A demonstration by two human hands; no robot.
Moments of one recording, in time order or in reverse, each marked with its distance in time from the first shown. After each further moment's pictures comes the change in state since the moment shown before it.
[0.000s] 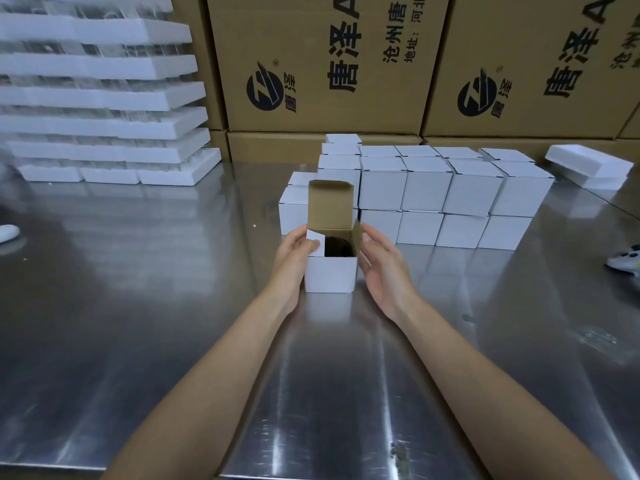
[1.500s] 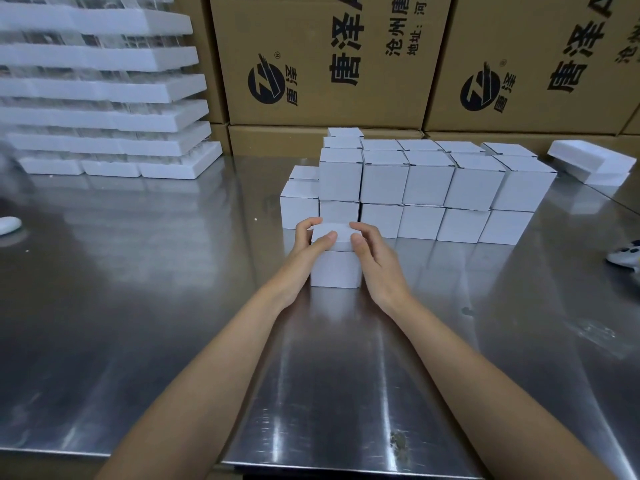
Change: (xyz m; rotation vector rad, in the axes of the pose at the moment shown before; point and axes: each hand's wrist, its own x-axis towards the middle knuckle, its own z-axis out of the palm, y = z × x) left_hand -0.008 0.000 -0.002 0.228 -0.296 0.048; right_hand -0.015 0.004 0.000 -0.844 -0.101 -0.331
